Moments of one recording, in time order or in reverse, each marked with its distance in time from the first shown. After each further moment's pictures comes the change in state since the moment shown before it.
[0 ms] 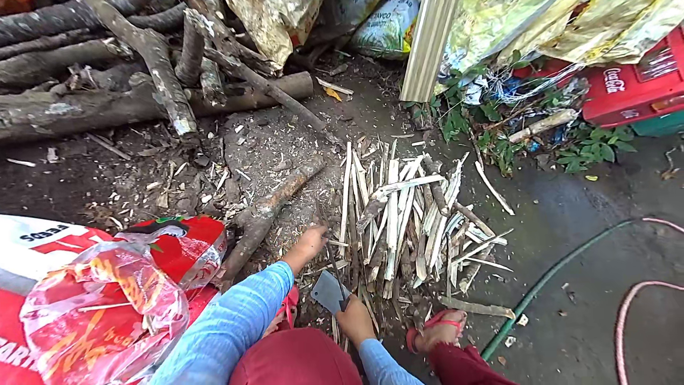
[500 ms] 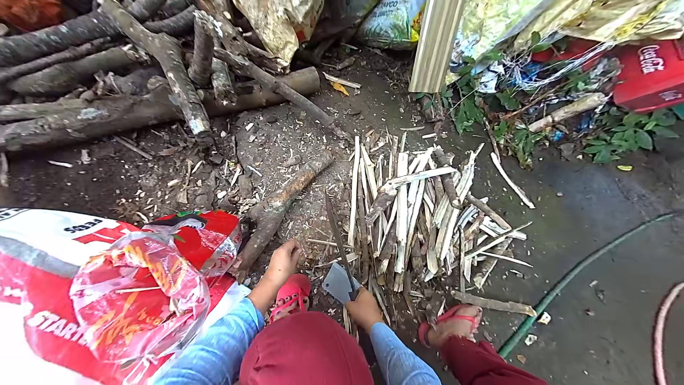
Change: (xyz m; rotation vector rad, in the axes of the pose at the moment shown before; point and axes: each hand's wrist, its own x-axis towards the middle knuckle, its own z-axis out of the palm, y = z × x) left_hand -0.110 -0.057 -0.003 -0.139 0.278 -0.137; right_hand 0.018 0.010 0.011 0.117 -0.056 -0.024
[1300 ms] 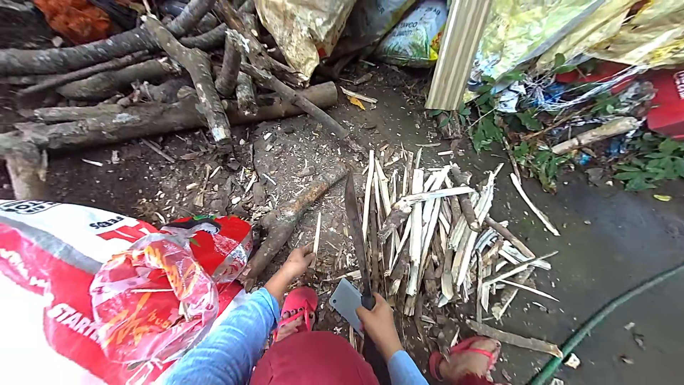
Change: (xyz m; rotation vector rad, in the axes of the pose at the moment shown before) left_hand 0.046 -0.009 0.006 -0.289 -0.210 -0.220; right_hand -0.025 -0.014 -0.018 0.421 0.148 -0.234
